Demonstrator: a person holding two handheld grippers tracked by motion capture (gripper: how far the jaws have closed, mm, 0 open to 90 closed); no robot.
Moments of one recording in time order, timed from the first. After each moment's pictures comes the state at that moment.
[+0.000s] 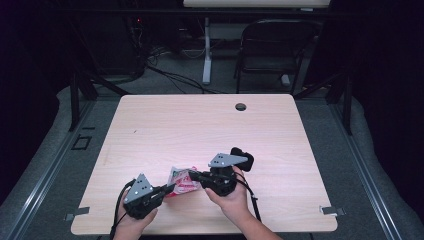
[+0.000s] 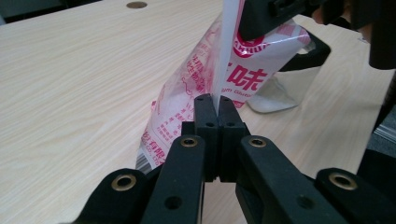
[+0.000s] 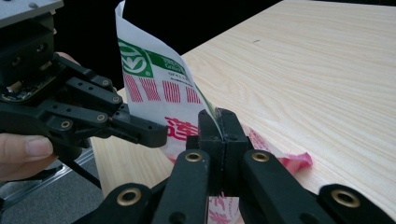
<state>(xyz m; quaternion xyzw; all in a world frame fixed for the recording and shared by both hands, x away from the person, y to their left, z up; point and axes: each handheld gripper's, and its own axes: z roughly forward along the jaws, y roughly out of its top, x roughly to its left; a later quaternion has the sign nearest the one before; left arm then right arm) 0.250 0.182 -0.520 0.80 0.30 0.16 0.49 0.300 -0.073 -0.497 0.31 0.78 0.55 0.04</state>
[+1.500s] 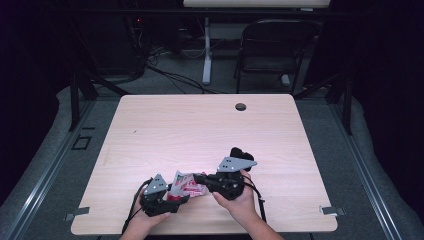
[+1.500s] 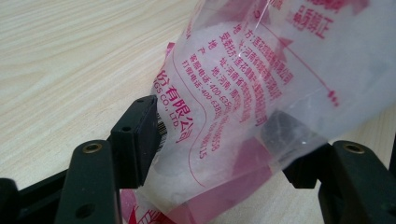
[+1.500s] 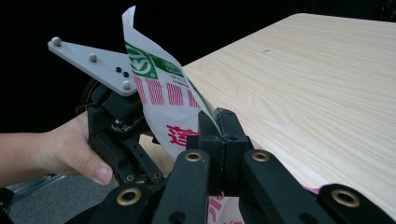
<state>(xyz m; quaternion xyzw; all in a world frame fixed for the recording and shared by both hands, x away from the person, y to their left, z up) 0.283 0.165 -0.573 0.83 0.32 0.08 0.46 0.292 -0.091 -0.500 0.28 0.77 0.57 0.04</state>
